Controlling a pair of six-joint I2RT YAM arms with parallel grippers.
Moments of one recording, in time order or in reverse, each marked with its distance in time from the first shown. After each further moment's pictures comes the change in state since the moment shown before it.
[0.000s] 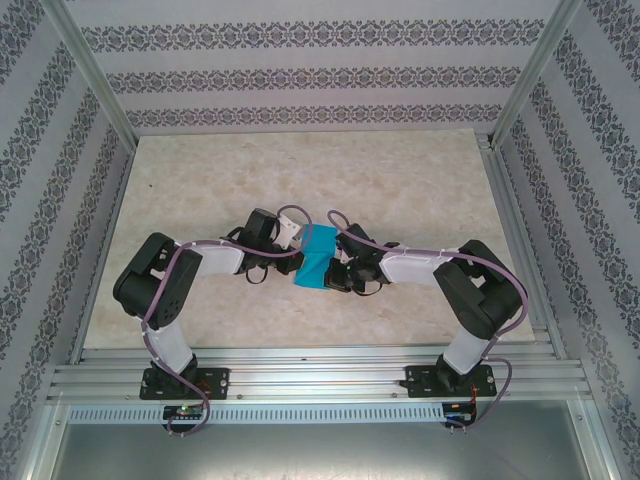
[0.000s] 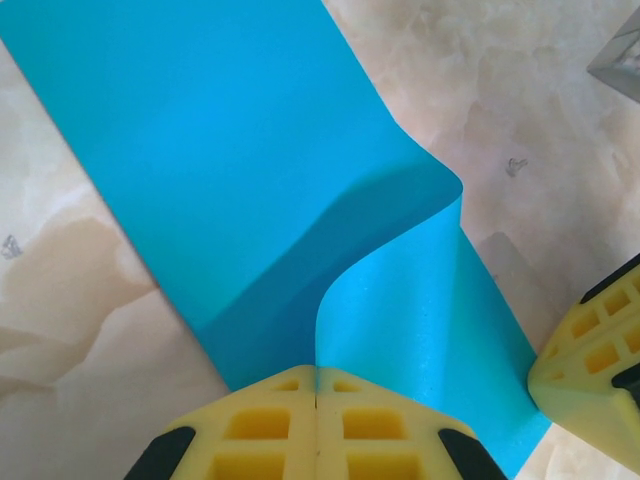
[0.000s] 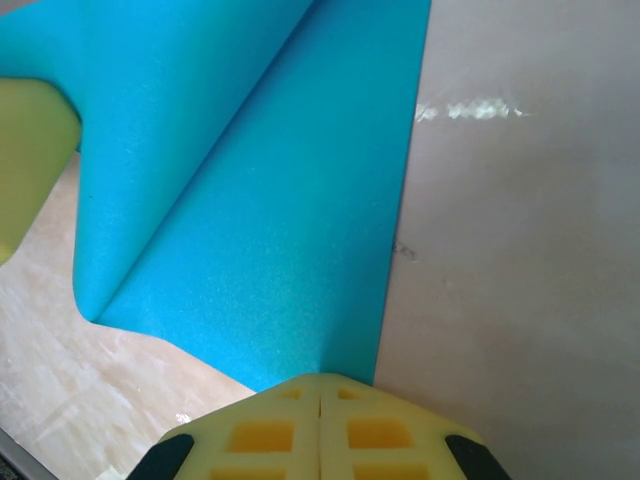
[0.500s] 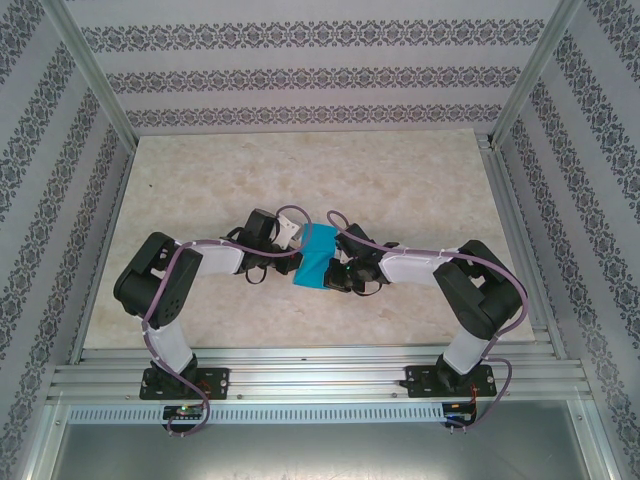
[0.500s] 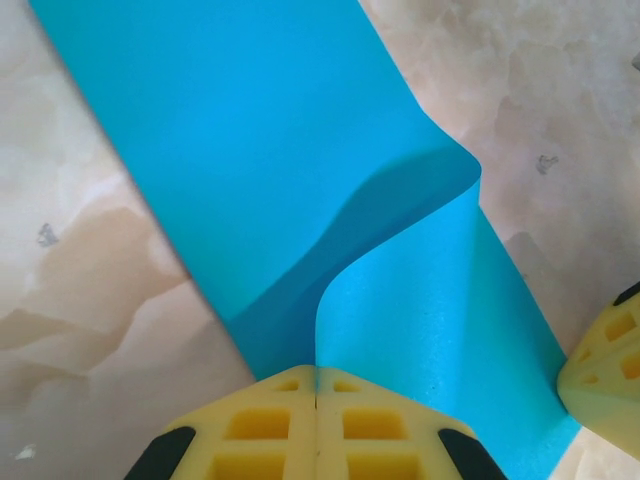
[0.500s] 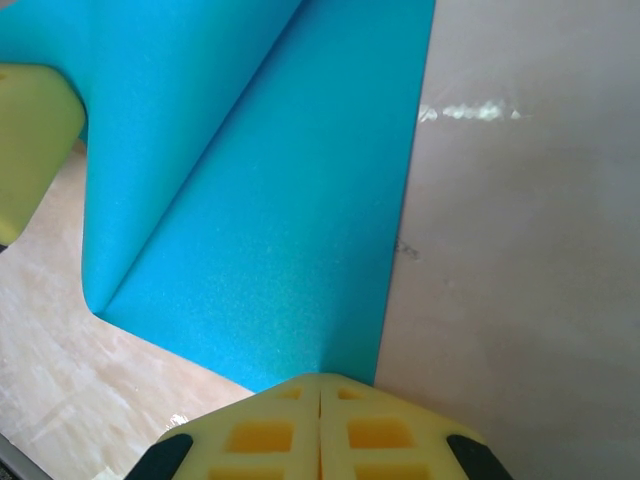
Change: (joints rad) left arm 0.006 0.003 0.000 -0.004 -0.029 0.003; right arm 0.005 0.000 0.003 -0.005 0.007 -0.003
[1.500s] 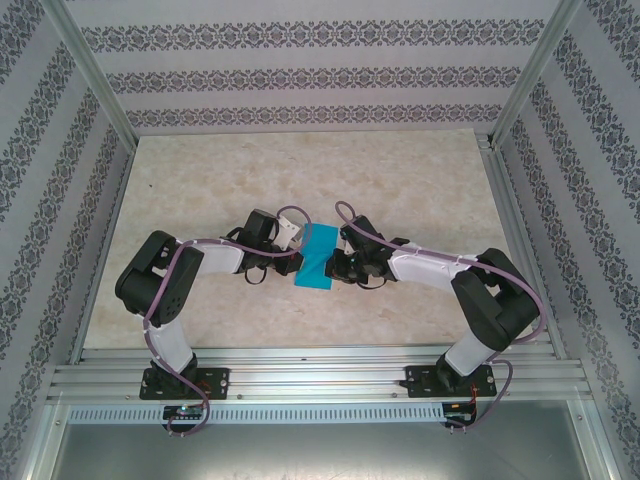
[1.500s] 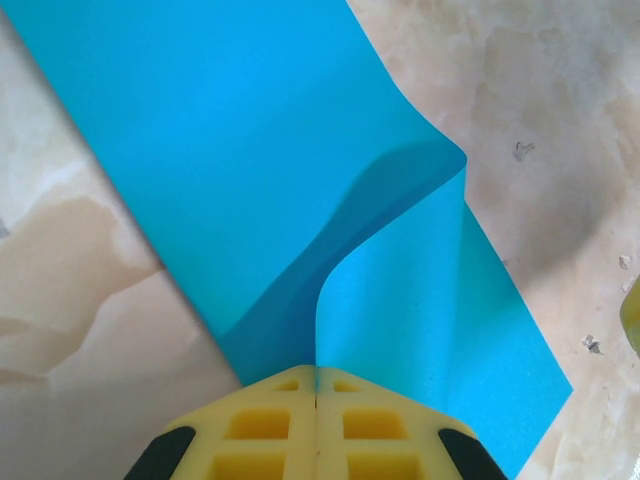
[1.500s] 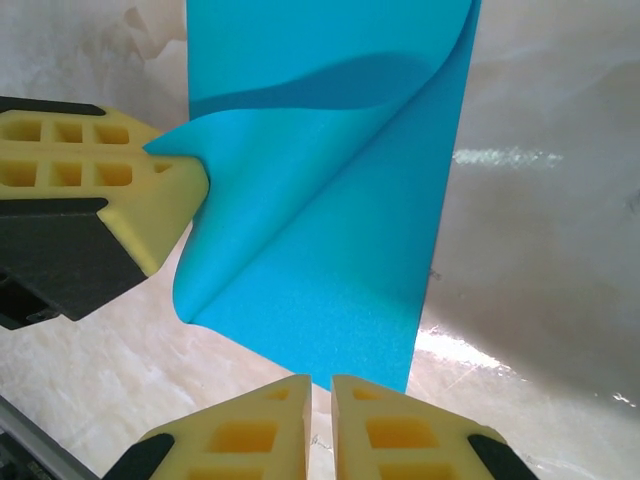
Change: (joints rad) left arm 0.006 0.014 0.000 0.001 0.063 0.007; right arm -0.027 -0.097 0.013 -0.024 0.023 -0.010
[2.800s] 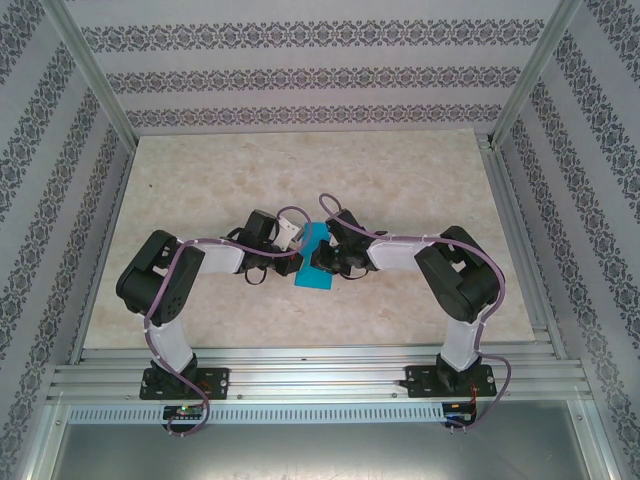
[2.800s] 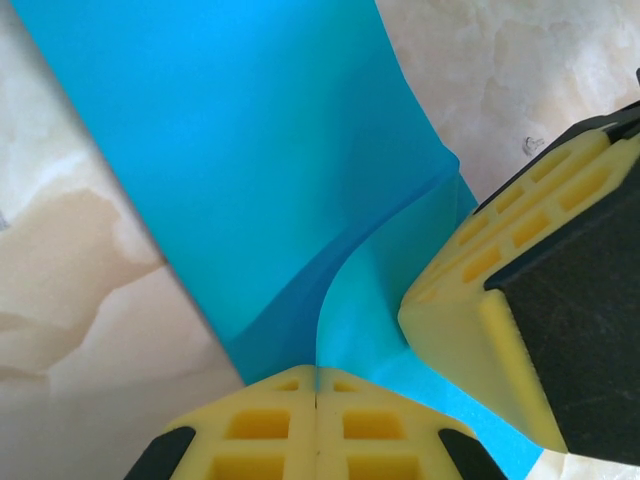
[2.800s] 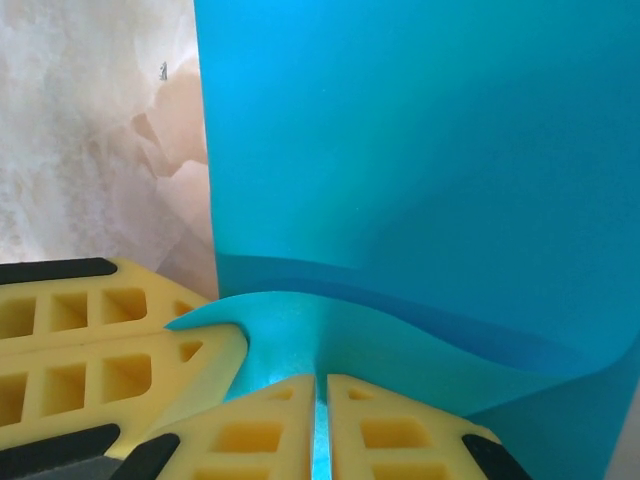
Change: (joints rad) left arm 0.000 0.008 0.000 0.000 -0.009 0.000; right arm 0.001 0.245 0.132 0.158 -0.019 0.064
